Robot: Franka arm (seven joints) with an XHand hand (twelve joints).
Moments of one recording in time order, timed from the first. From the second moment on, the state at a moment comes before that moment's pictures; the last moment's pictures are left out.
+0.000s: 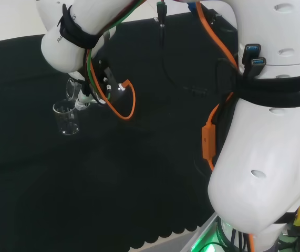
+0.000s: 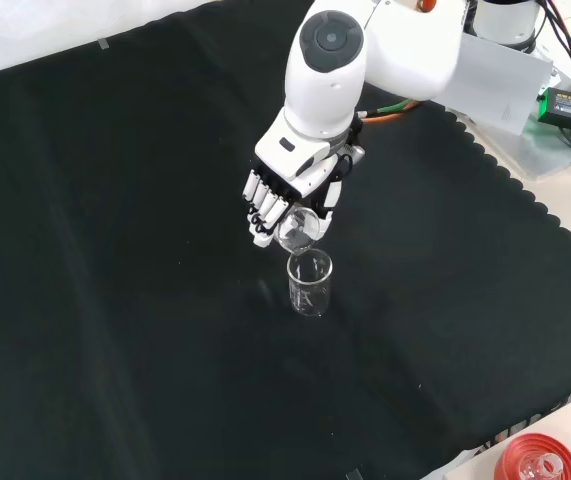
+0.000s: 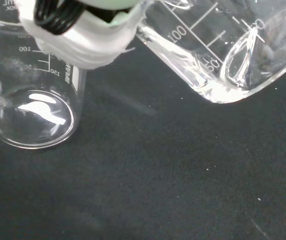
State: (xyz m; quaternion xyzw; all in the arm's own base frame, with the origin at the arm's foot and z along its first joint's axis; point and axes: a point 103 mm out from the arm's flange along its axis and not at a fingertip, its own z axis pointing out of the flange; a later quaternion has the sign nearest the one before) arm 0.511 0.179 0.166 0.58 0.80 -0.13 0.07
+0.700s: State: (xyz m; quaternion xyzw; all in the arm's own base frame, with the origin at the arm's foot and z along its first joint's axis) arm 0.511 0.178 0.166 0.58 0.80 -0.15 0.09
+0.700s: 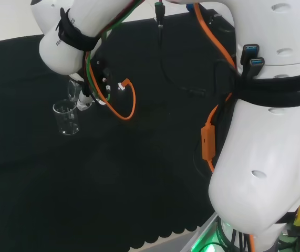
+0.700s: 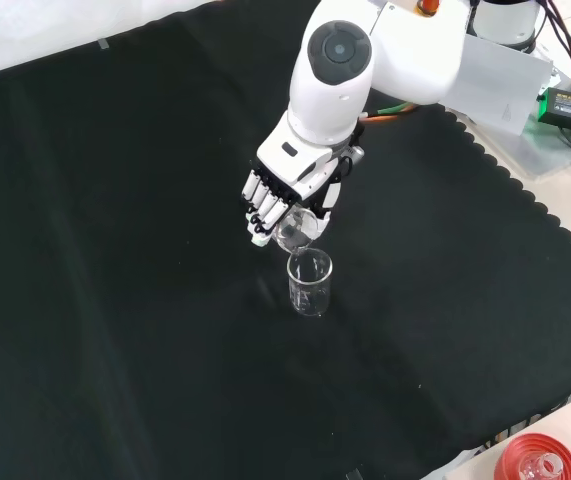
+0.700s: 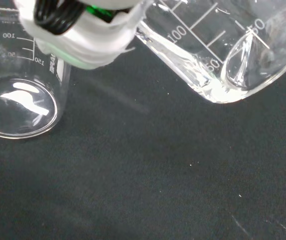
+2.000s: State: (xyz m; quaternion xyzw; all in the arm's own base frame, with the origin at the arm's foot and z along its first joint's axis) arm 0.504 0.187 0.172 0.56 0.80 -0.18 0.13
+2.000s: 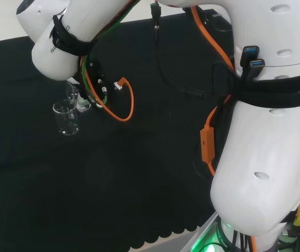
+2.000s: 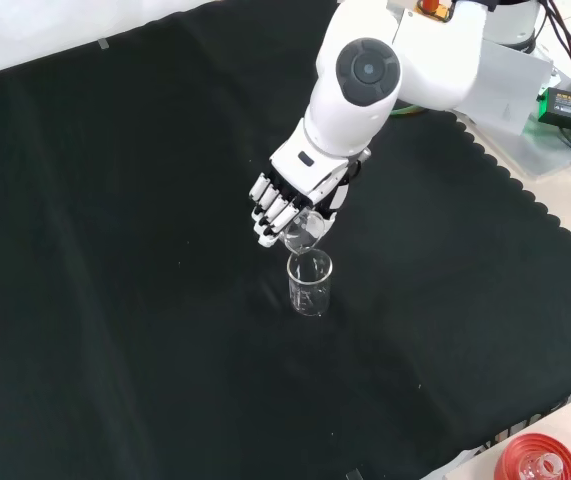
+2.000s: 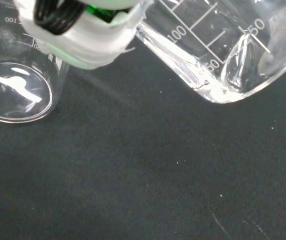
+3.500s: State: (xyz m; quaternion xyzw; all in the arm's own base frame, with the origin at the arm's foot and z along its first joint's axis) arm 0.500 0.201 0.182 0.54 0.79 -0.23 0.17
